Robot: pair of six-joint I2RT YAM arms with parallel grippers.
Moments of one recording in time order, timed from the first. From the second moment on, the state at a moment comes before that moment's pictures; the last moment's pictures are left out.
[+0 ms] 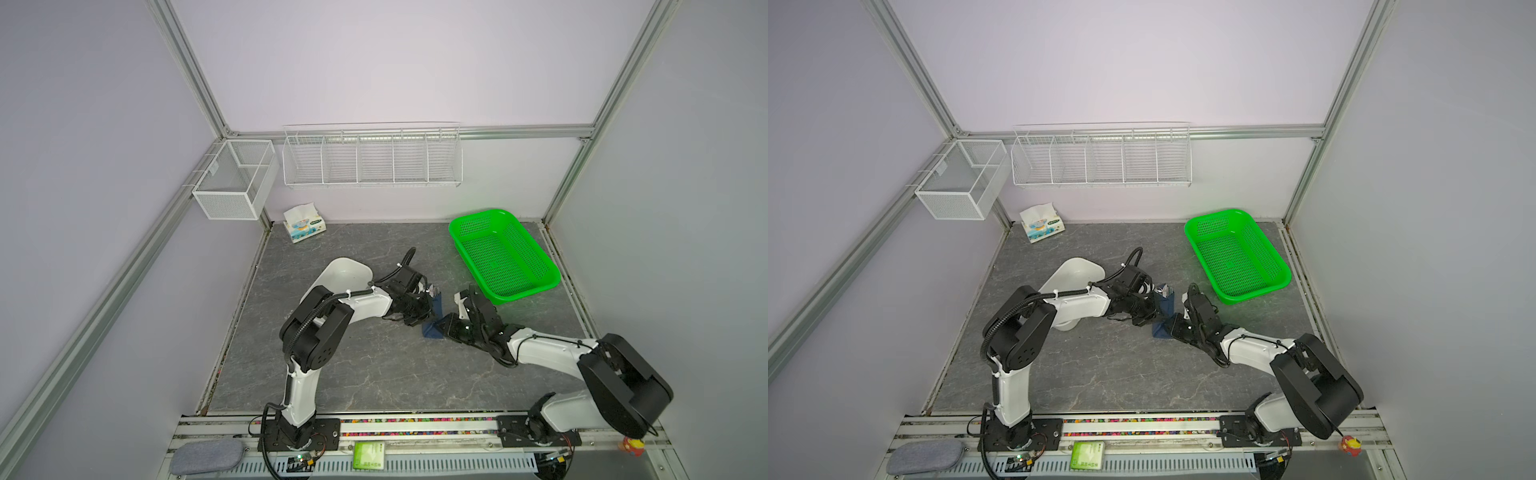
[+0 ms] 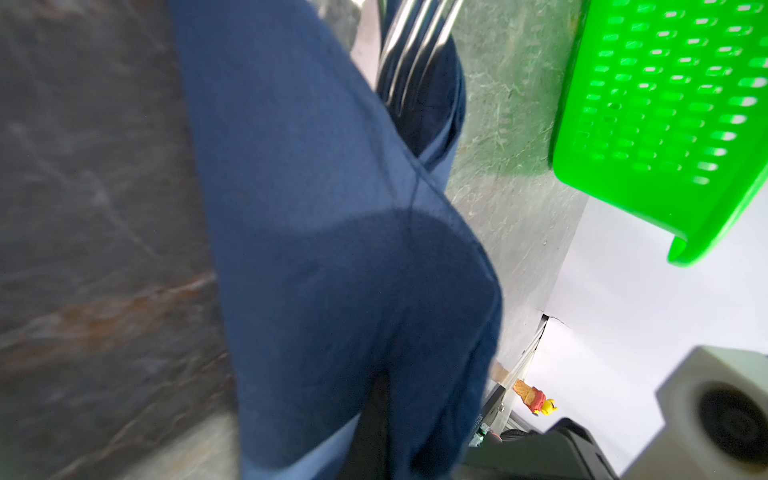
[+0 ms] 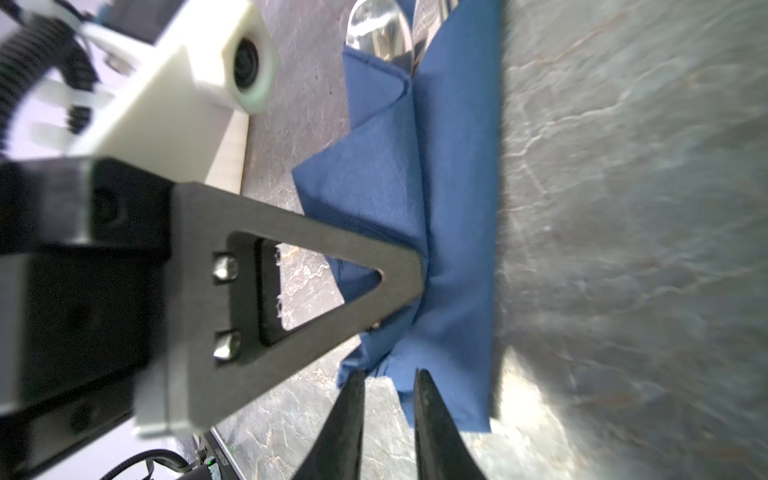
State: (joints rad) left arm -0.77 1.99 1.22 -0.16 0.53 -1.00; right arm 0.61 1.40 0.51 0.15 -0.25 0.94
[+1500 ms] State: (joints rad) left arm -0.78 2.00 1.22 -0.14 0.53 -1.00; right arm 0.62 1.50 0.52 0.27 -0.26 1.03
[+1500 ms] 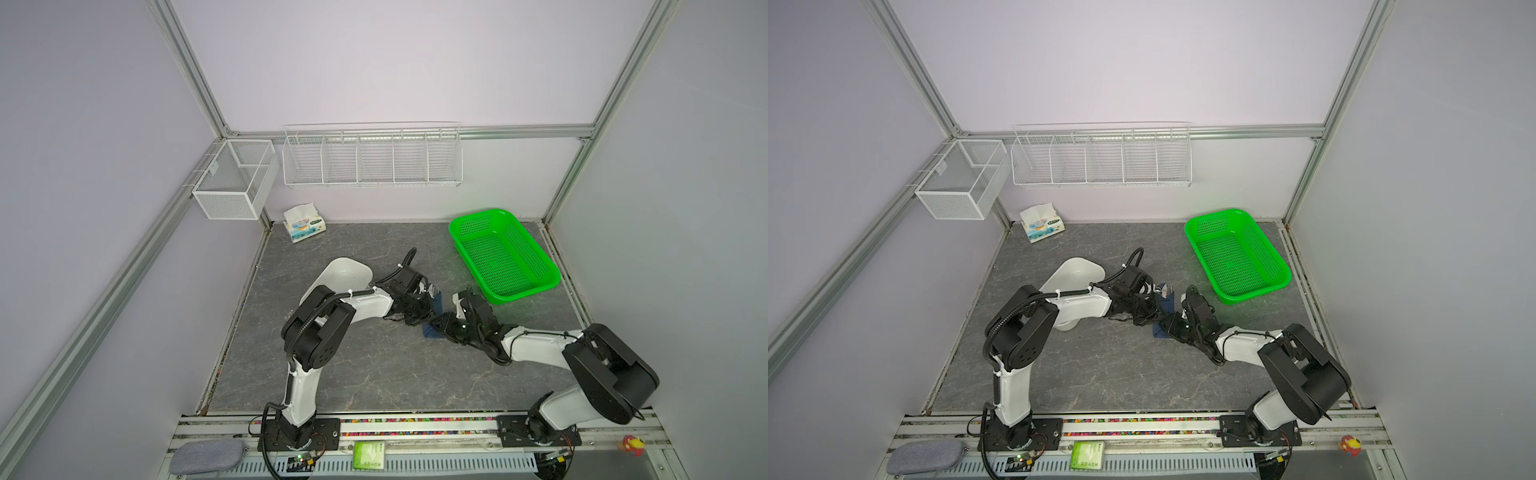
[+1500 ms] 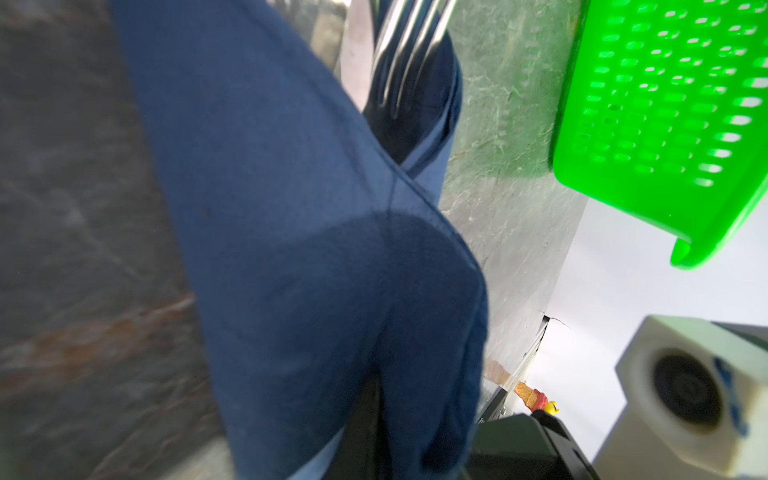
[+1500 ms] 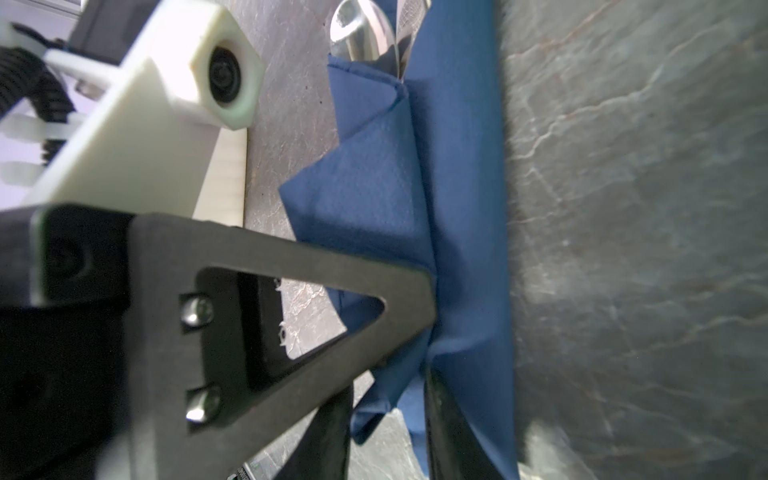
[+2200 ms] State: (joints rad) left arm -0.79 1.90 1.22 -0.21 0.52 -0.84; right arm 0.62 1.47 0.47 0.26 -0.19 1.07
